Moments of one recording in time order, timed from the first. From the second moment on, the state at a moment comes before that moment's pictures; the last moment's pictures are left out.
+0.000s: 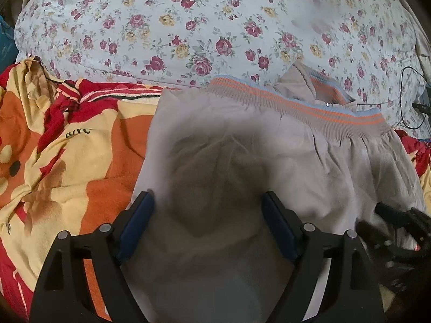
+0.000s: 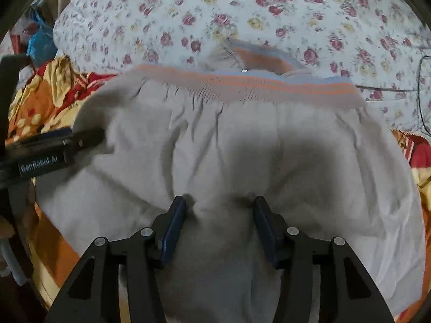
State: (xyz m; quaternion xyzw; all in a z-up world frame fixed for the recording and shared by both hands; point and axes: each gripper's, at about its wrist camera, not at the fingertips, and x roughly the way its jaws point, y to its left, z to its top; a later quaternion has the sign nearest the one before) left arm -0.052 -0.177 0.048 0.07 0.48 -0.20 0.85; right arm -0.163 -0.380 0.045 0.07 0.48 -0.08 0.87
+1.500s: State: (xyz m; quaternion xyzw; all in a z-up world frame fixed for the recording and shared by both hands) left arm -0.017 -0.150 0.023 -0.09 0.56 -0.29 0.77; right arm -0.152 -0.423 0.049 0.15 0.43 -0.05 0.89
